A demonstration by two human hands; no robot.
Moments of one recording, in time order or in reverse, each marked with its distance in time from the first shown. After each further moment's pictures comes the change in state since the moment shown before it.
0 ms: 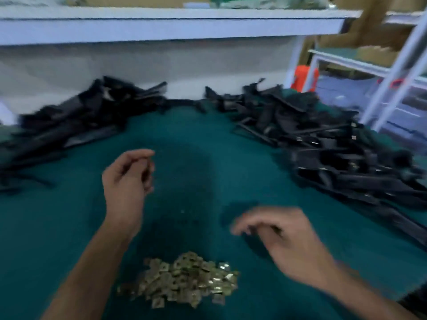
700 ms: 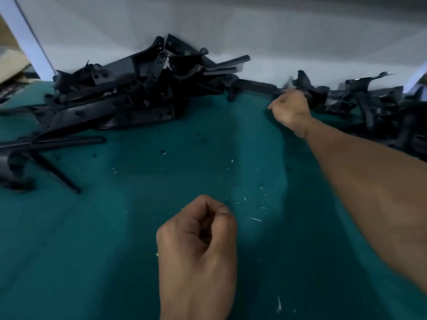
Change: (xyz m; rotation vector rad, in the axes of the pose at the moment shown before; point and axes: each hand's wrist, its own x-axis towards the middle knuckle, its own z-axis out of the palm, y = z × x) left_hand 0.025 -0.036 -0.015 0.263 0.145 -0.024; right_hand 0.431 0.156 0.071 -0.390 0.212 0.422
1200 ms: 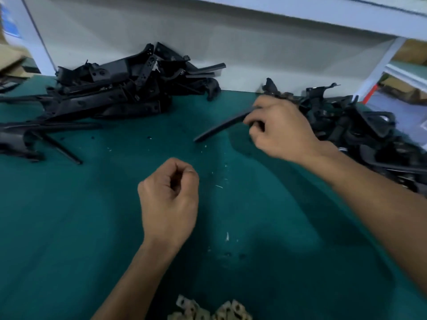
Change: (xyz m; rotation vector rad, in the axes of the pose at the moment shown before) left_hand -0.009 0.004 -0.003 0.105 0.044 0.204; right_hand -0.171 -0.024 -0.111 -0.381 -0.016 -0.818
